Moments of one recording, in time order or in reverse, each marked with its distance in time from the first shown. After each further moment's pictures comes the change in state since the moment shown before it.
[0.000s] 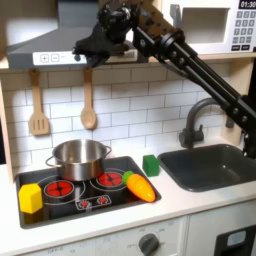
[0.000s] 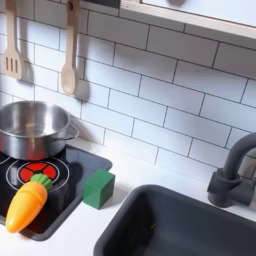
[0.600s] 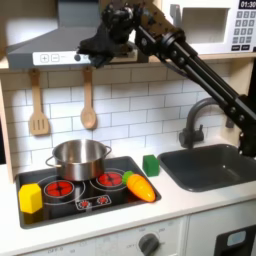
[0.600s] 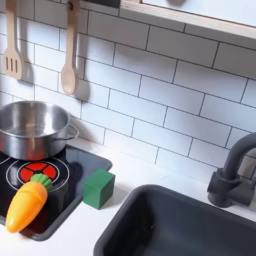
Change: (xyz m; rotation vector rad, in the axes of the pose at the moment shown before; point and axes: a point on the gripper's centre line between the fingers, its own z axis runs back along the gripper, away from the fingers) arm 0.001 -0.012 -0.007 -0.010 0.021 -0.041
